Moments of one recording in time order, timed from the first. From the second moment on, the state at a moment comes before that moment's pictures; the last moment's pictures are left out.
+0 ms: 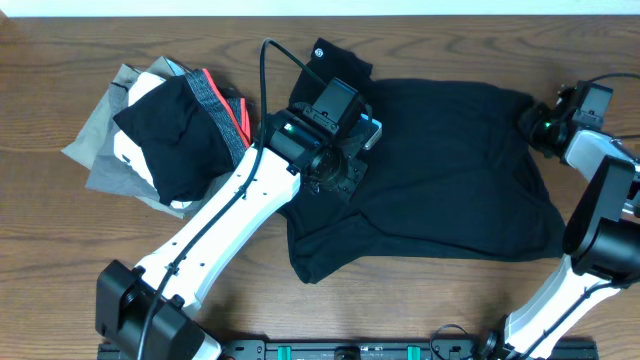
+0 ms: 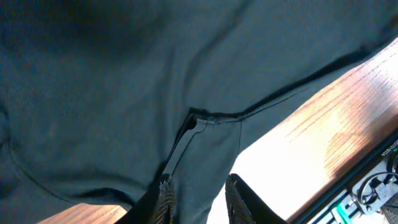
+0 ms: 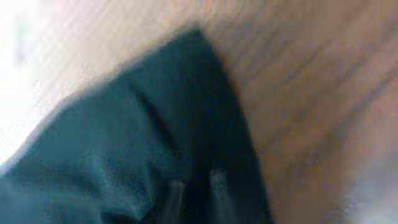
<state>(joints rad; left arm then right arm) -0.65 1.67 1.53 -1.08 0.23 -0.07 -0.36 2.07 1.24 -0.09 -0.30 0.50</state>
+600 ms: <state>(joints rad) -0.65 1.67 1.53 -1.09 0.23 -0.07 -0.37 2.11 1.31 0.12 -0.55 0.61</state>
